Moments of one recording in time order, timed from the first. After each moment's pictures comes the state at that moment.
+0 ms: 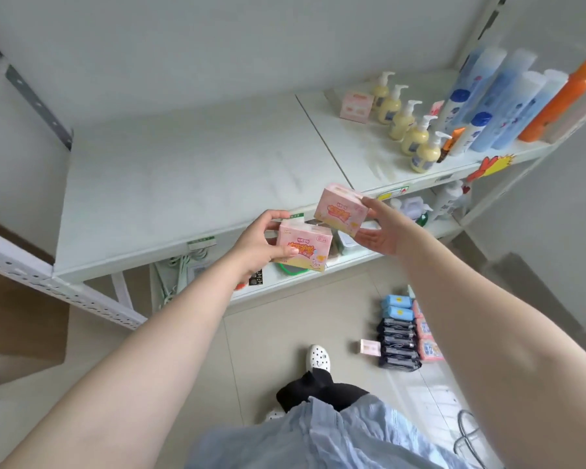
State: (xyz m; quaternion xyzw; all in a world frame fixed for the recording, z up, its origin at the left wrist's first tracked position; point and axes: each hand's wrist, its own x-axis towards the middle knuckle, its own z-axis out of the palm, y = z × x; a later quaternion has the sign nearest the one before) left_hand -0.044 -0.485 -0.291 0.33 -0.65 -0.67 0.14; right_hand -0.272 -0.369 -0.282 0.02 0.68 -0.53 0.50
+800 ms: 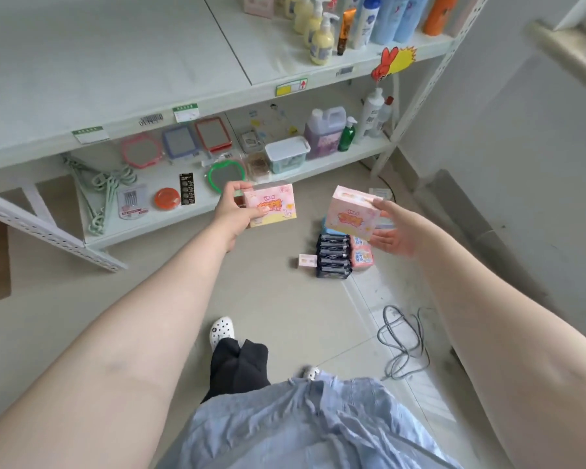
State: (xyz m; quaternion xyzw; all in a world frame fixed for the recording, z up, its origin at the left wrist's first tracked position) left_hand -0.087 -0.211 -0.355 0.46 -0.57 -0.66 0.16; right_hand -0.298 0.002 -0.326 0.09 0.72 -0.49 0.48
